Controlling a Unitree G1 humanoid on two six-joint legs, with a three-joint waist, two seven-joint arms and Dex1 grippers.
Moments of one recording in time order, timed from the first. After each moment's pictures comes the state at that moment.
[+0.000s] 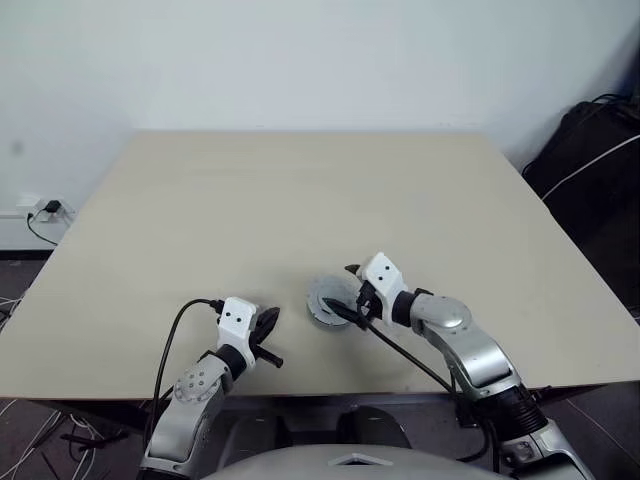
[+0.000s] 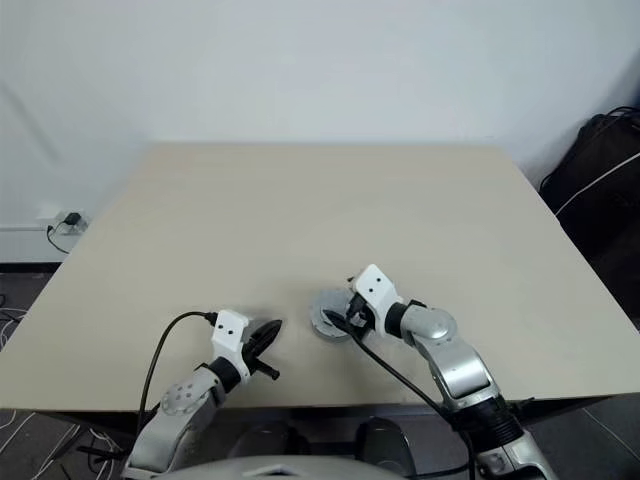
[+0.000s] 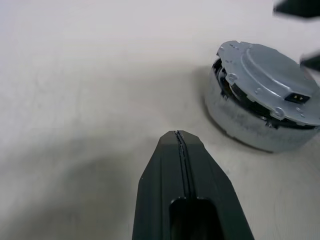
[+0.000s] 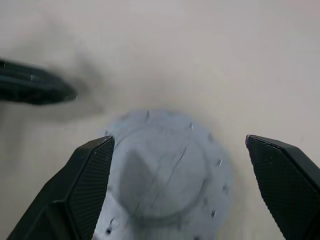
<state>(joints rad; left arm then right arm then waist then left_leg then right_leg) 0.25 0.20 -0.17 -0.13 -0.16 0.18 -0.40 -0.10 -0.40 0.27 -0.13 0.12 0.39 0.65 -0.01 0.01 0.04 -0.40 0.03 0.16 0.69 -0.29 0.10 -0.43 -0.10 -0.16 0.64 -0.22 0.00</state>
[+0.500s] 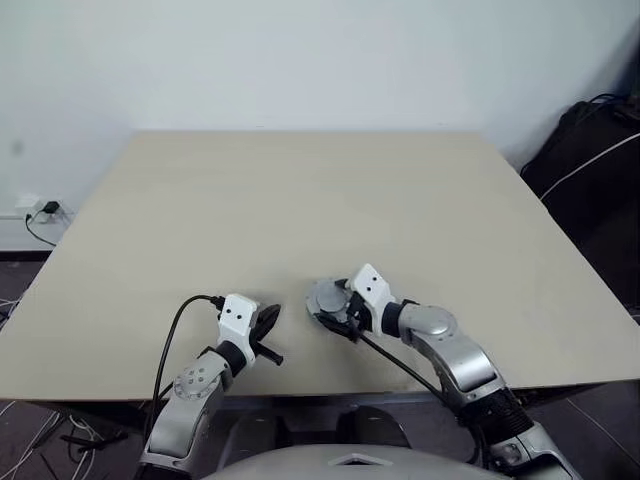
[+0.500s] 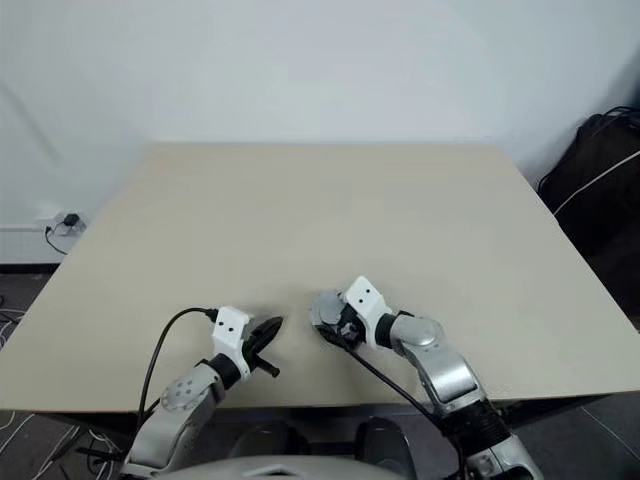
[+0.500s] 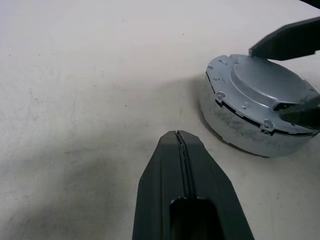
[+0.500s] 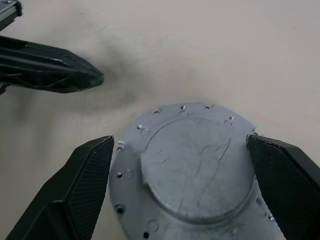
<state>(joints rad) 0.24 0.20 -0.17 -0.13 -0.16 0.18 -0.42 -0.14 -0.35 0.32 -0.03 0.11 0.39 0.68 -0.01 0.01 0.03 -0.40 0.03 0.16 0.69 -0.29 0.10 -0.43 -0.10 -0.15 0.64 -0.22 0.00</state>
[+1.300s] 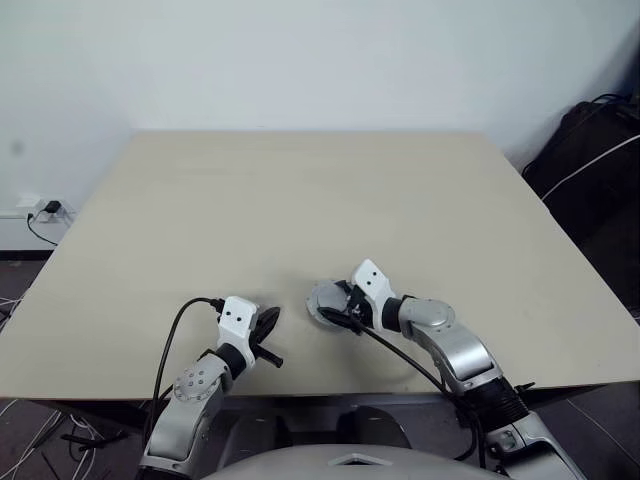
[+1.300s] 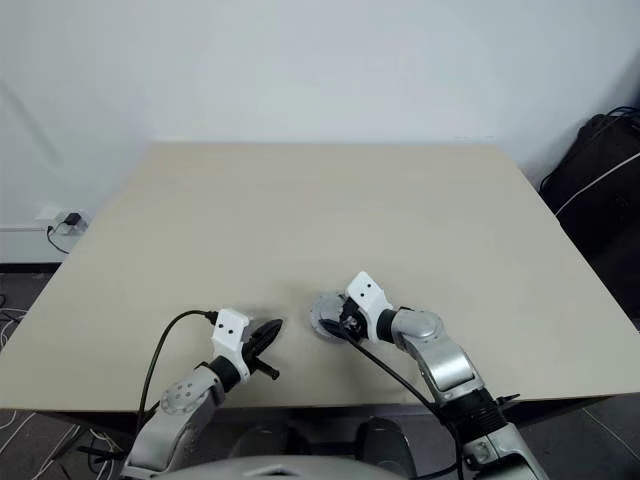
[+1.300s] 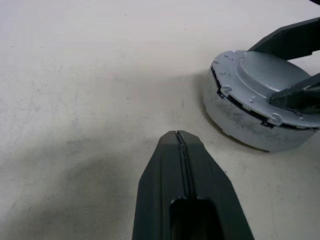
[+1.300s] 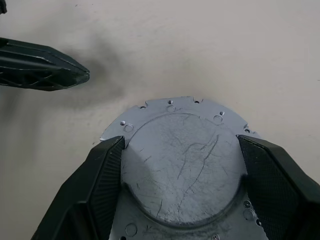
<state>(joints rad) 0.25 0.20 -0.17 -0.13 -0.16 0.18 -0.41 -0.16 -0.36 0.30 0.00 0.12 0.43 0.72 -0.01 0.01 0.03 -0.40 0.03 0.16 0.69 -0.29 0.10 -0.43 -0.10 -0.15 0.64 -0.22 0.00</state>
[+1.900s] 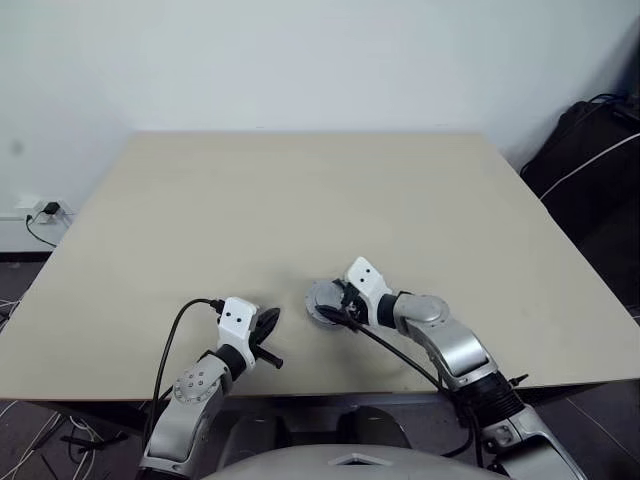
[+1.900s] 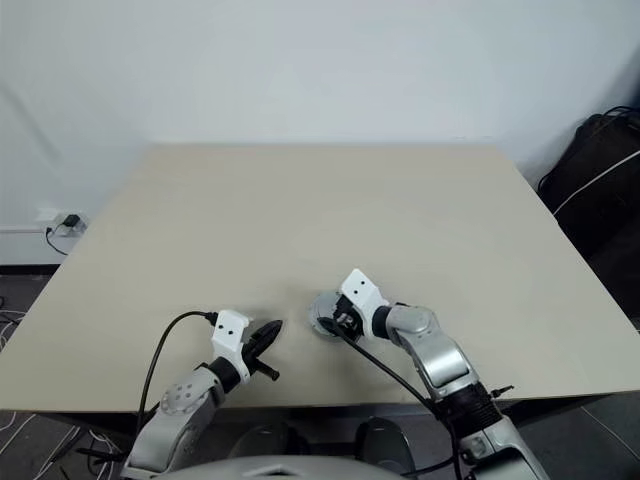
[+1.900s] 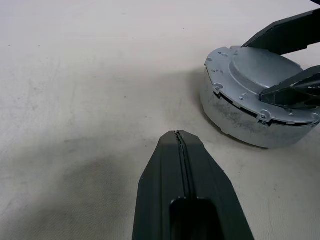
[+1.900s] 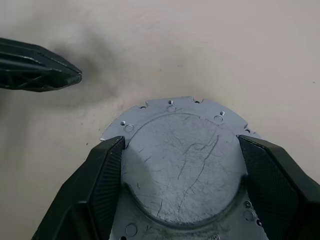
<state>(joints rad) 0.26 0.20 -0.17 -0.13 -0.16 0.18 -0.41 -0.21 -0.36 0.35 -0.03 0.08 0.50 0.69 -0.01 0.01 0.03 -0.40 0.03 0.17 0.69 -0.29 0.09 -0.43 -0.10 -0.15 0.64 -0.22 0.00</state>
